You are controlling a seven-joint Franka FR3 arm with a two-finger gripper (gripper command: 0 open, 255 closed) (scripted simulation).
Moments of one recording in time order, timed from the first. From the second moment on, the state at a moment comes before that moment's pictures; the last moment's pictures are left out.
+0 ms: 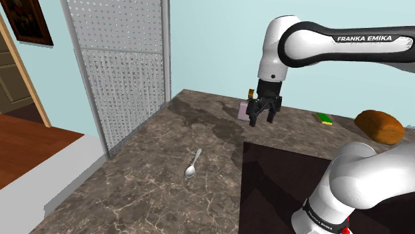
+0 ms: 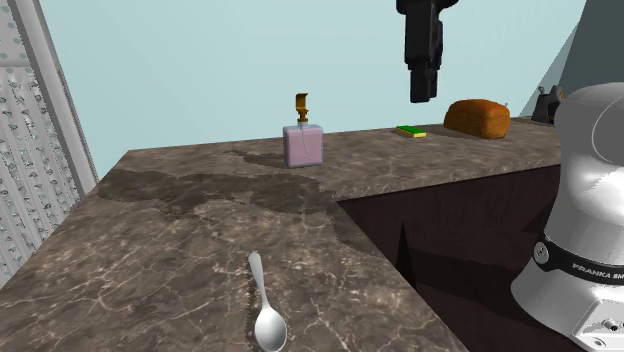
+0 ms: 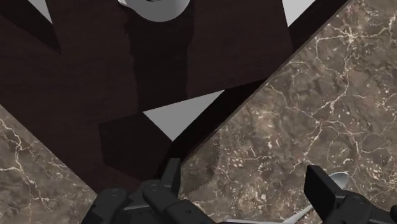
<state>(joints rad) 0.00 -0.74 0.05 -2.47 0.12 1.63 0.32</state>
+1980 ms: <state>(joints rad) -0.05 0.14 0.29 -2.36 0.27 2.59 1.05</state>
